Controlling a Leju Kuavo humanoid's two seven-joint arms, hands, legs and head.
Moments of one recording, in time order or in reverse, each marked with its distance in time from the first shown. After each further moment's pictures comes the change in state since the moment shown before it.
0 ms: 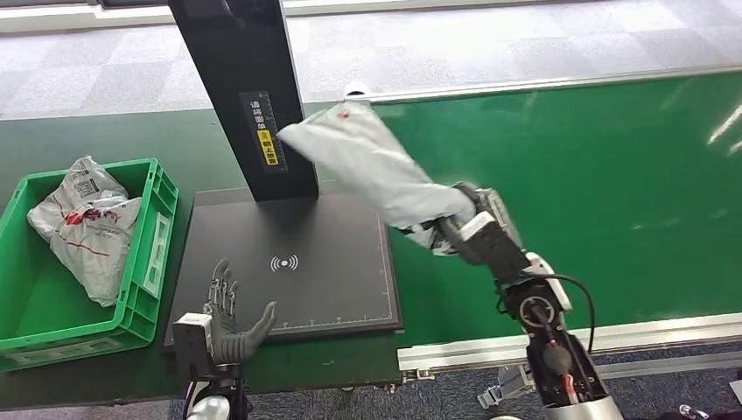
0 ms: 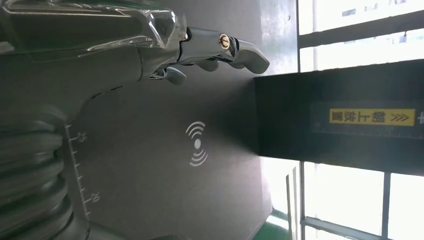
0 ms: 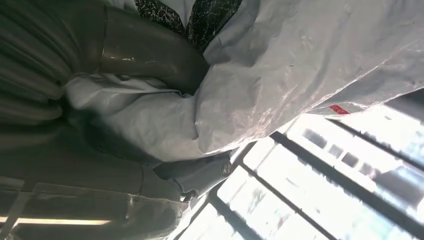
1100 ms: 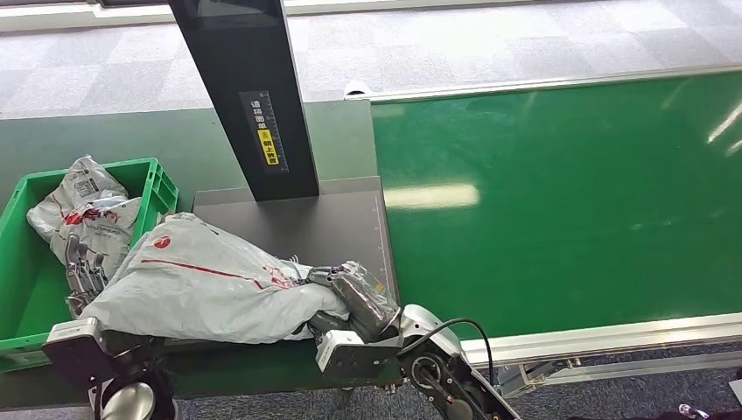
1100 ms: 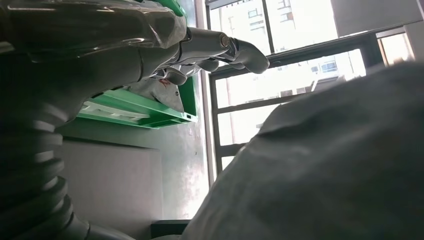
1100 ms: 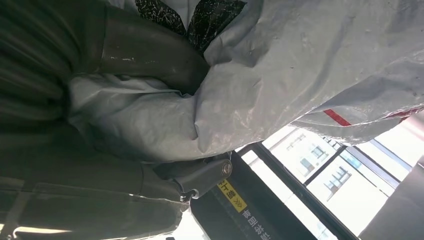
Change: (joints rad) left arm 0.043 0.007 0.243 -0.381 -0.110 0.109 -0.036; right arm 0.048 0.129 0.411 0.049 0.169 -0.068 -0.119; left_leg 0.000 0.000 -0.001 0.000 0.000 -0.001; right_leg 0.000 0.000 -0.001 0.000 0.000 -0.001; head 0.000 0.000
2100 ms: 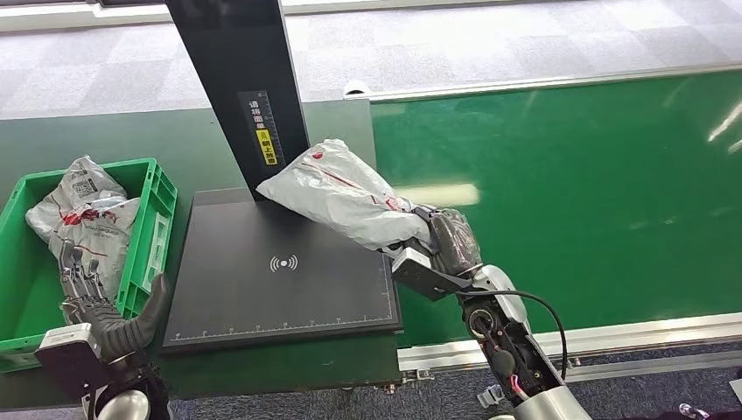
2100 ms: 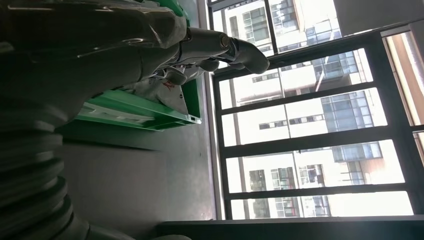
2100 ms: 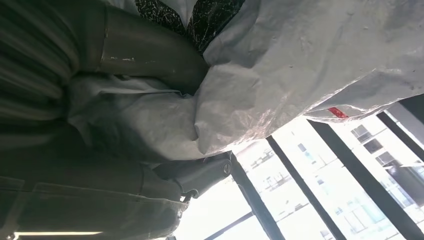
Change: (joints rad) left arm 0.030 -0.017 0.020 -0.039 -0.023 -0.019 0.019; right arm -0.100 -0.063 -0.304 0.188 0.180 -0.231 0.051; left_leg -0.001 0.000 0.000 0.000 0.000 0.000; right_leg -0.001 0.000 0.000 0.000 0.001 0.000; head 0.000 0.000
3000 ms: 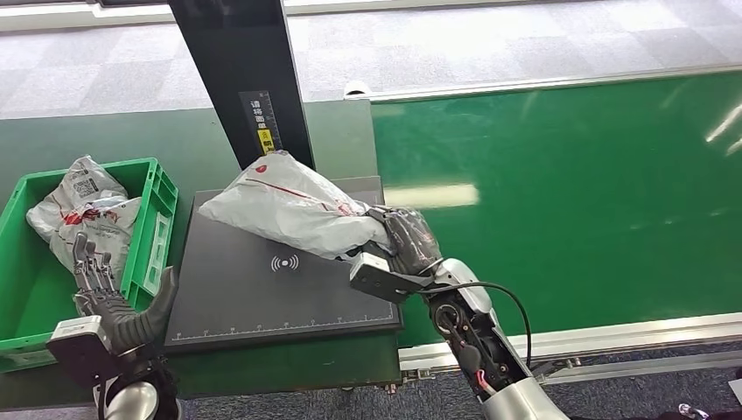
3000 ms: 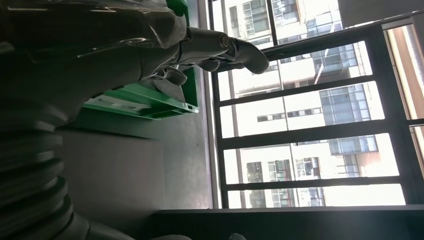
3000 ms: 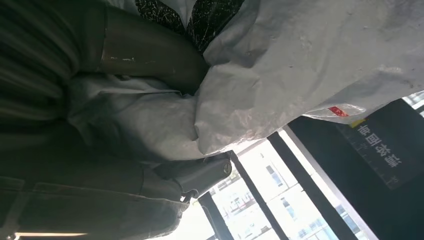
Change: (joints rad) left arm -0.035 -0.003 -0.020 0.039 0.011 -0.008 -0.008; right arm -0.043 0.121 0.019 0.054 0.068 0.085 -0.032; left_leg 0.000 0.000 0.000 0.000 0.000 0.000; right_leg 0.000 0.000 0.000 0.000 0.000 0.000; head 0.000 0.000
